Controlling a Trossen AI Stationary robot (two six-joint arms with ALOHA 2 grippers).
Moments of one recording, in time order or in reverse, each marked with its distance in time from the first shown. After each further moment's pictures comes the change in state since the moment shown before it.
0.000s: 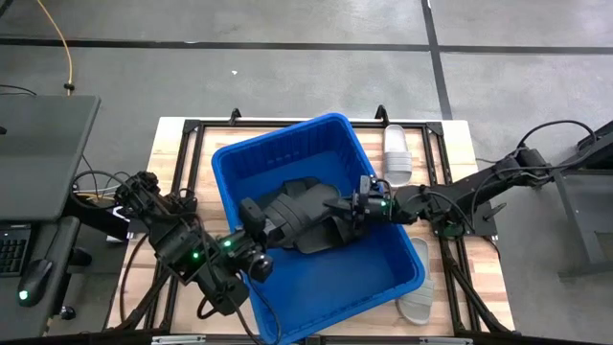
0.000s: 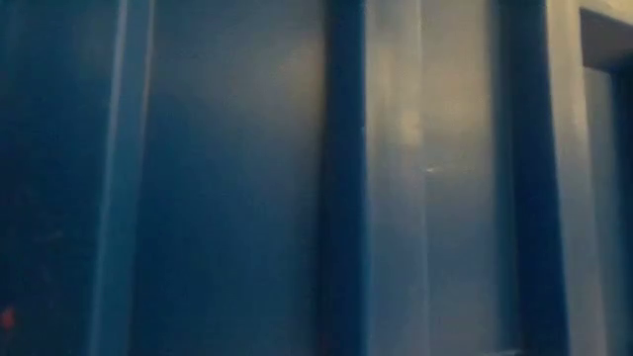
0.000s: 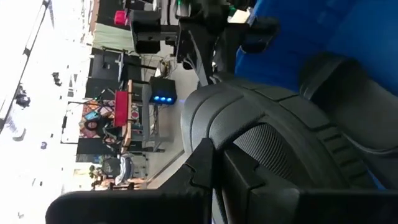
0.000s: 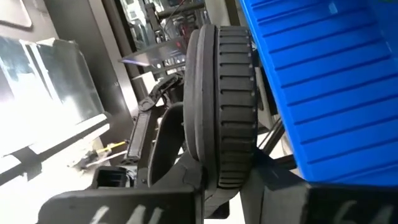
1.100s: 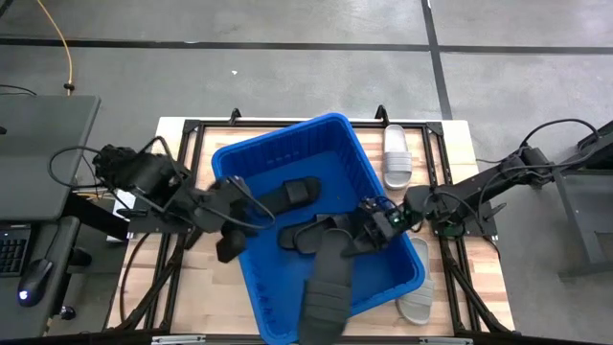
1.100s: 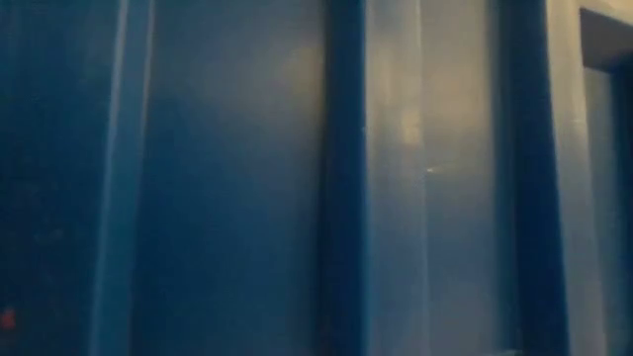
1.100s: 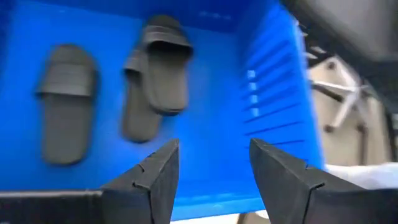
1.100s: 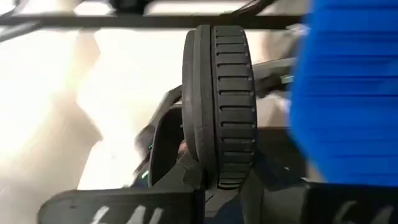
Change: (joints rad) left arm 0.196 -0.241 -0.019 -0.164 0.898 -1.181; right arm 0.028 -0.045 -0.001 0.021 -0.623 -0.283
